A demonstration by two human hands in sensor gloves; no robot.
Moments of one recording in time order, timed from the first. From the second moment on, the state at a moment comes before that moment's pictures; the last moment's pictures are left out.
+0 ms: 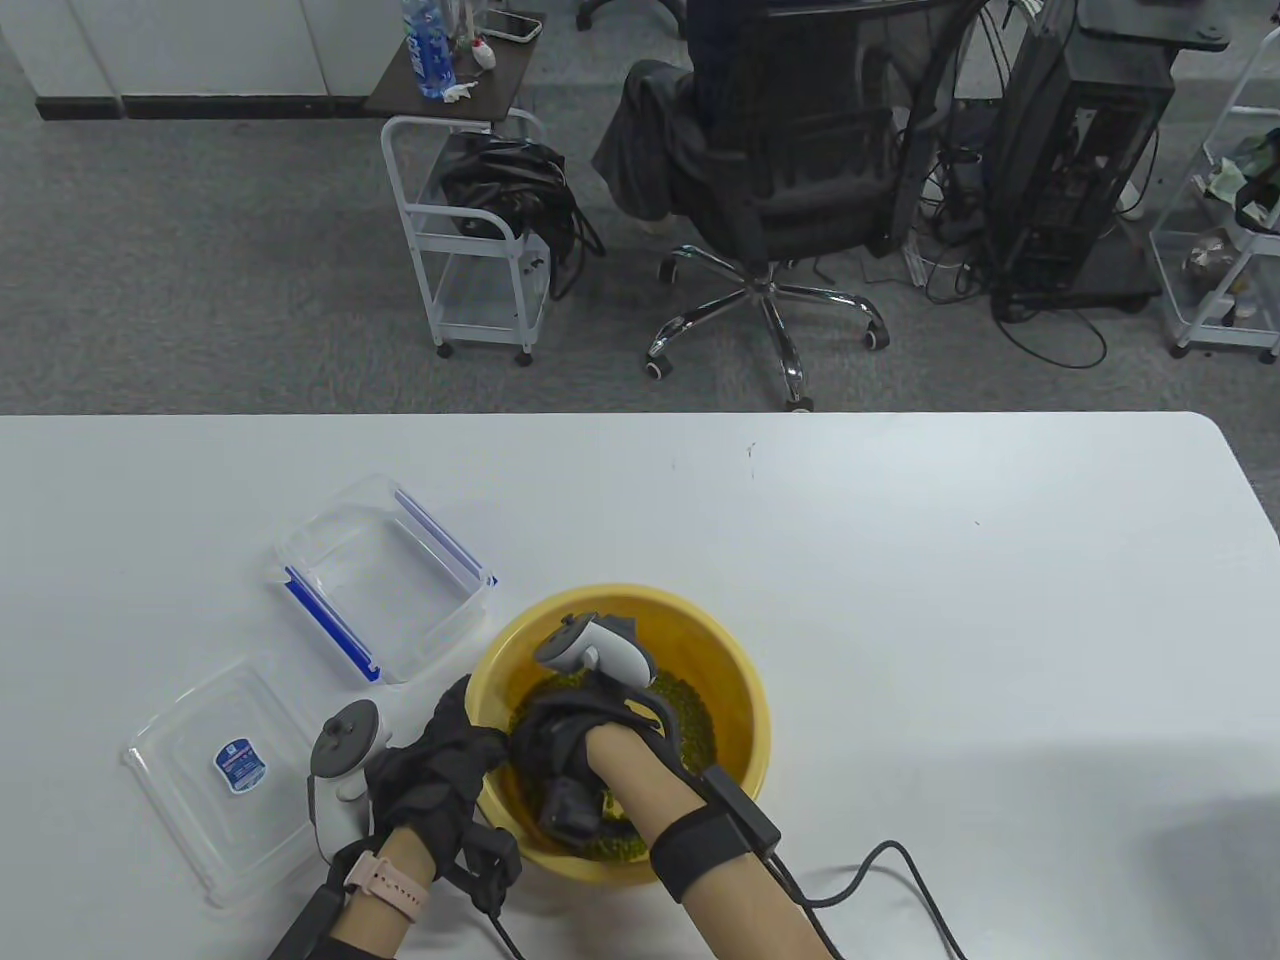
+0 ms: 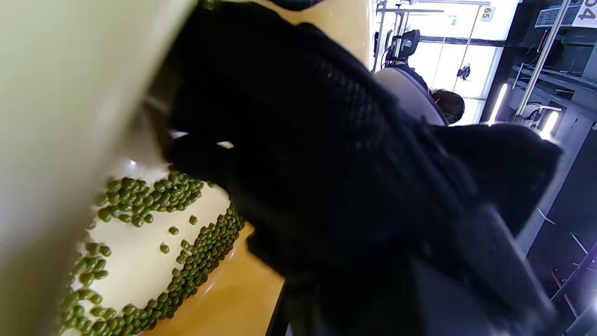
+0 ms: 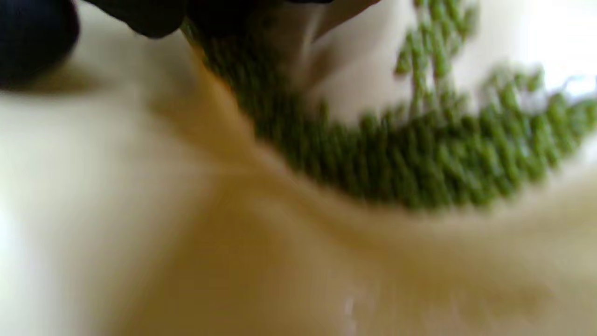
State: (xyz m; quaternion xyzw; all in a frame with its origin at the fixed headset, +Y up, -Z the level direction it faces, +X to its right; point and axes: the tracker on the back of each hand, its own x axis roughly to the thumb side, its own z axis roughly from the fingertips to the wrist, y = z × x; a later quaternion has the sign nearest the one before) left_hand -0.225 -0.783 -0.272 -0.19 0.06 0.72 0.67; right_hand -0.055 -0.771 -0.355 -0.05 0.53 0.81 0.22
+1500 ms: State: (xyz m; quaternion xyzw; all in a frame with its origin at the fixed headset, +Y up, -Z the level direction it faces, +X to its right) left_hand -0.225 -0.783 -0.272 -0.19 0.06 0.72 0.66; right_hand 0.011 -0.762 -0.364 -0.16 0.45 0.87 0.12
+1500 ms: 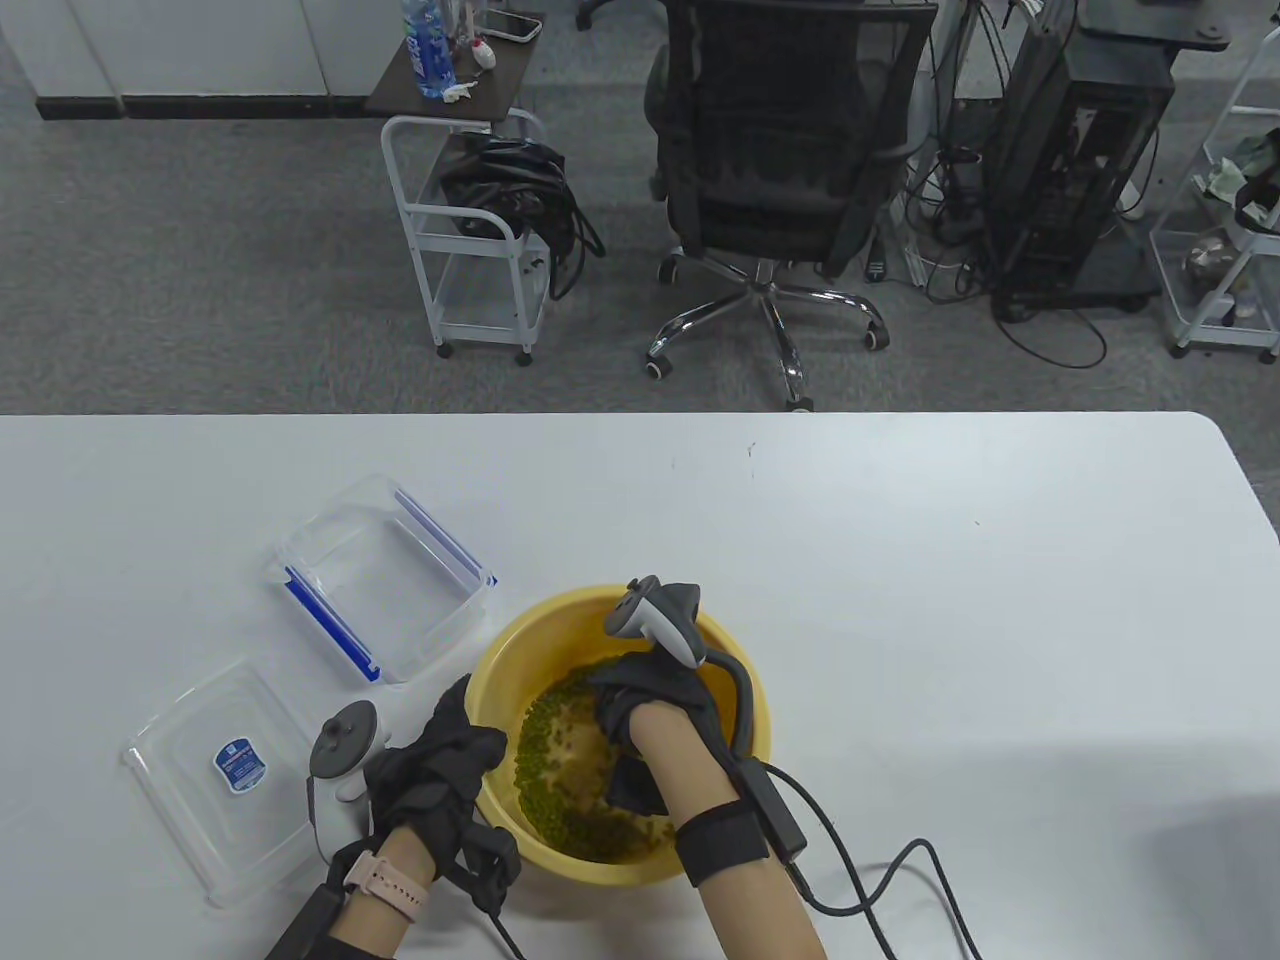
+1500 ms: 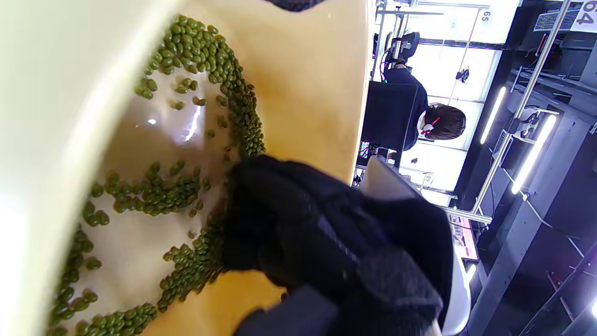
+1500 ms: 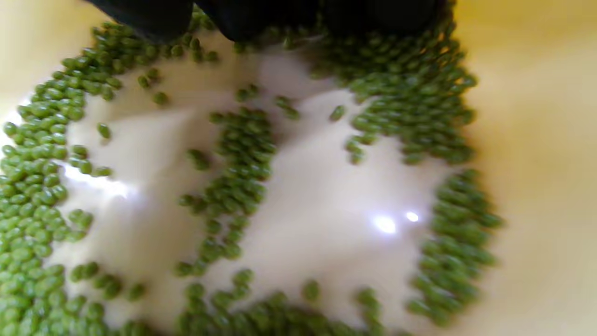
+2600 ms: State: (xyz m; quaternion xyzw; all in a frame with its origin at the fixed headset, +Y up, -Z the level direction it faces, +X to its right) left_hand -0.225 -0.783 -0.271 -0.19 0.06 0.72 0.66; right_hand -0.043 -0.771 -0.355 -0.08 0.45 0.88 0.14
